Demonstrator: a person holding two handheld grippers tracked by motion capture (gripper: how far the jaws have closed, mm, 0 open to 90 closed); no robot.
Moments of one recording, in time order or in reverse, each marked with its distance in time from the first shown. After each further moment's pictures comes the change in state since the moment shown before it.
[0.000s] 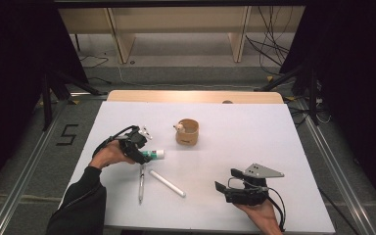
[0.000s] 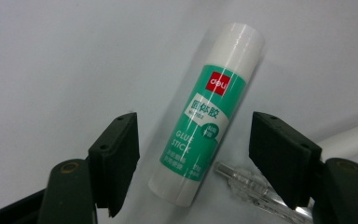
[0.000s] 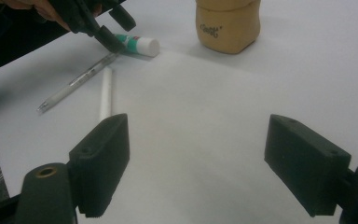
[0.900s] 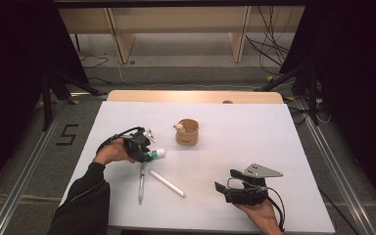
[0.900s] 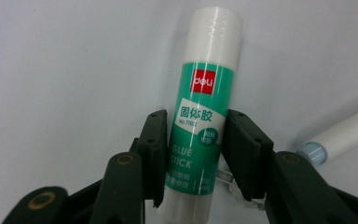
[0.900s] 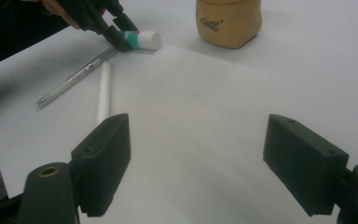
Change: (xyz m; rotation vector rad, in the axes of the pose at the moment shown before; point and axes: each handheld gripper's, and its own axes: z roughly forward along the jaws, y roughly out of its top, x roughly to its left) left arm 0.001 0.005 0.012 0.037 -0.062 0.109; right arm -0.001 -0.001 0.002 0.017 0.003 0.000
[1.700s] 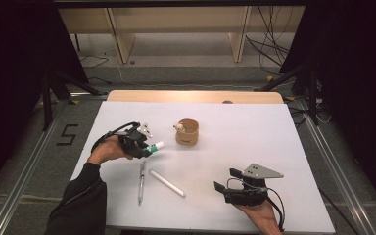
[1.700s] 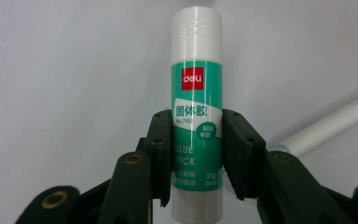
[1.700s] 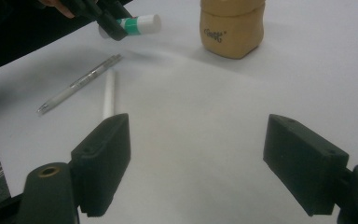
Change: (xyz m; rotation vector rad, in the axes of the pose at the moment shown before) left arm -0.006 0.005 -0.033 -0.070 0.023 -0.009; right arm 0.005 0.003 -0.003 -0.026 -0.002 -0.020
